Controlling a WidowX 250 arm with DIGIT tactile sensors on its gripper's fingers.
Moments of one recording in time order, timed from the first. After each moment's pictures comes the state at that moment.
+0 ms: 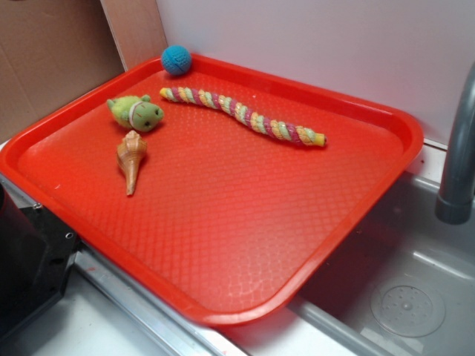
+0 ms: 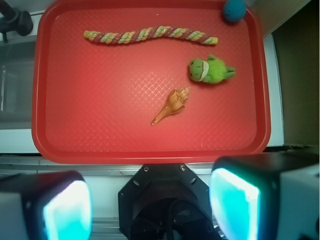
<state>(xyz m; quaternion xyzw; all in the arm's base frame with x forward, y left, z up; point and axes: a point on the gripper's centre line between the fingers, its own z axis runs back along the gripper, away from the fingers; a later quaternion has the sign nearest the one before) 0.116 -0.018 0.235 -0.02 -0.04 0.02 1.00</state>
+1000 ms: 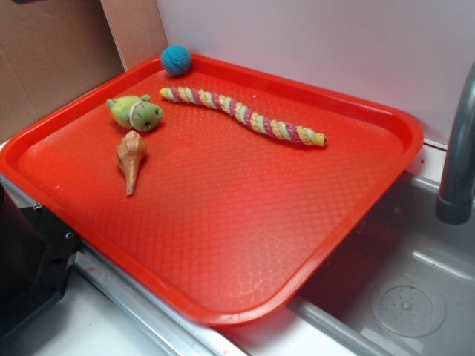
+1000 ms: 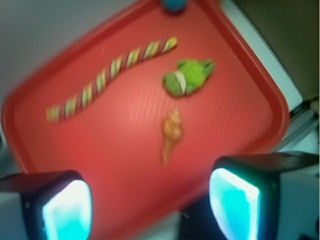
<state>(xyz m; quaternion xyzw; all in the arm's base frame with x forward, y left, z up) 0.194 0.017 0.197 -0.04 -0.07 0.37 0.93</state>
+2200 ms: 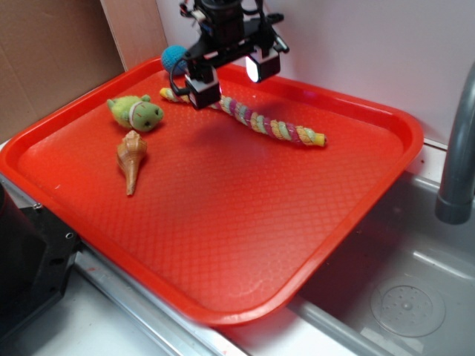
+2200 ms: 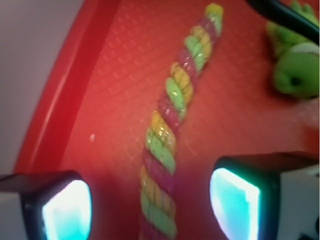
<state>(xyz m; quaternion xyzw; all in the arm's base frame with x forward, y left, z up) 0.314 0.004 0.041 0.04 -0.10 0.63 0.77</state>
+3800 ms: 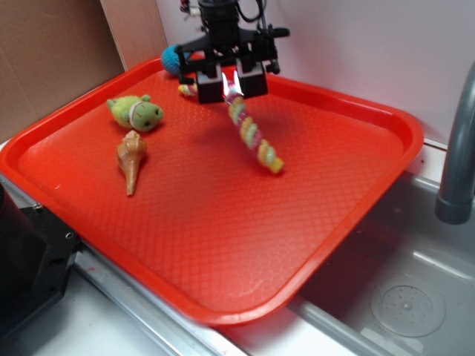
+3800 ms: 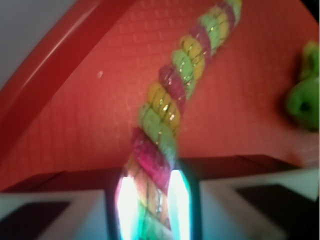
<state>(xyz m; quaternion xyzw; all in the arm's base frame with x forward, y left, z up) 0.293 -0.006 0.064 0.00 -0.01 0.41 0.91</state>
